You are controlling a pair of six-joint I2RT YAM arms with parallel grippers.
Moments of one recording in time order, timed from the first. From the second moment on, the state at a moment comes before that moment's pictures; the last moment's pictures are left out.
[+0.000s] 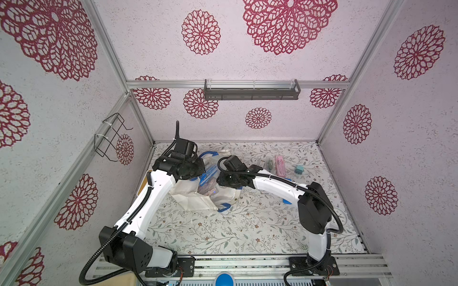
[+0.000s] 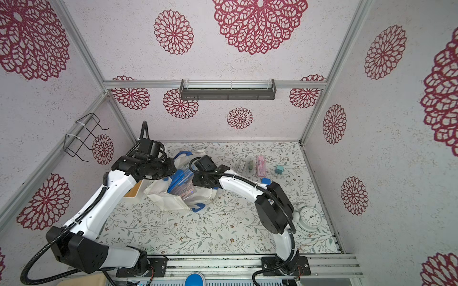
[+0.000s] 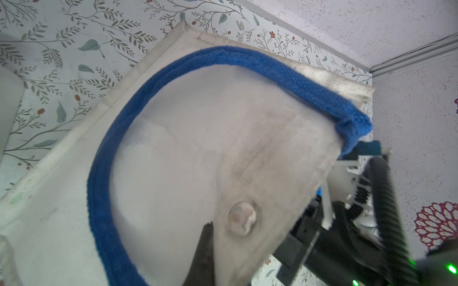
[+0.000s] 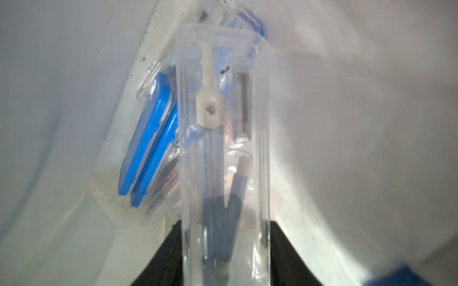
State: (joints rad) left arm -0.31 1.41 1.43 -0.94 0.11 -0.56; right arm 0.86 1.91 1.59 -0.52 -0.06 0.85
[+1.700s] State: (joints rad) left arm -0.30 1.47 1.49 -0.95 0.08 -0.57; right arm 0.44 1.82 1.18 -0.80 0.12 0.57
